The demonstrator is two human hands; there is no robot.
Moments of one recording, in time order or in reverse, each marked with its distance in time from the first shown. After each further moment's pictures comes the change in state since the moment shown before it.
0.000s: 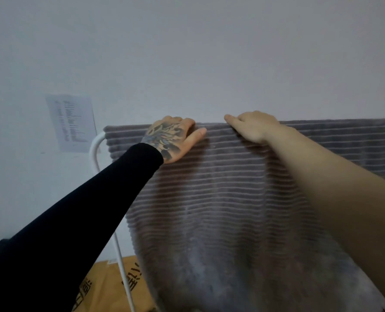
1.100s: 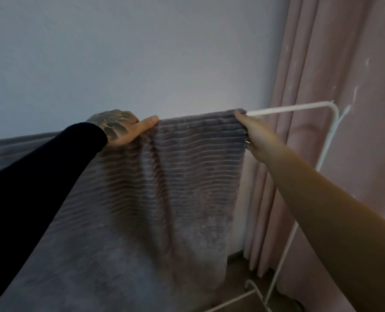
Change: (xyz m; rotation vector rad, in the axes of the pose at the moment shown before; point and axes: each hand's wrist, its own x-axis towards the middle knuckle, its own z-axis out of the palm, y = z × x) left_hand 0.255 0.411 0.112 0.024 -0.287 0.014; right_hand -0.127 0.560 -0.045 1.416 0.340 0.487
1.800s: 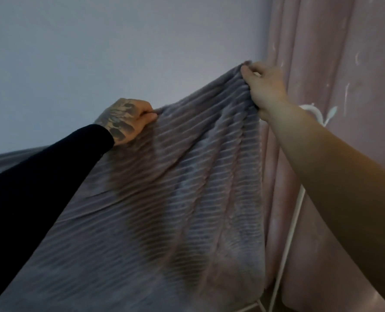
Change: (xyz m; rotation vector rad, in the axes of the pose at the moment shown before) left_hand 0.045 0.113 -0.024 -0.107 0.315 0.270; right_hand 0.071 -0.097 -0.076 -0.162 0.141 -0.438
